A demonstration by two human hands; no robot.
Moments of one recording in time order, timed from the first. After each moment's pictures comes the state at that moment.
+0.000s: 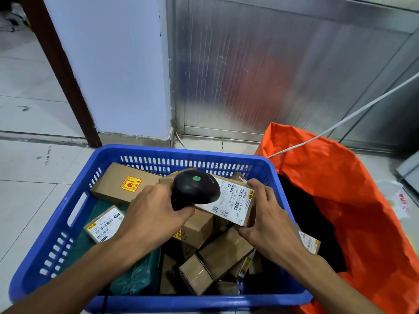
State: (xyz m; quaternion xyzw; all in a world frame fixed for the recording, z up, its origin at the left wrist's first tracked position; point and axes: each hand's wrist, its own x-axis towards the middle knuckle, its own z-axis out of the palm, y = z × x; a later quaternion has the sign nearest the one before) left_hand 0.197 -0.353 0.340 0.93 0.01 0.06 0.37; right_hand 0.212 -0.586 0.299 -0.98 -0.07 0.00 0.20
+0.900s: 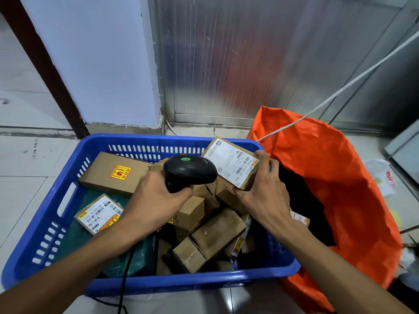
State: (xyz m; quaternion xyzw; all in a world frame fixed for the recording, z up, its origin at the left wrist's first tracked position) left_hand 0.204 -0.369 0.316 0.88 0.02 0.01 0.48; right_hand 0.230 -0.594 0.293 -0.98 0.04 -0.09 0.20
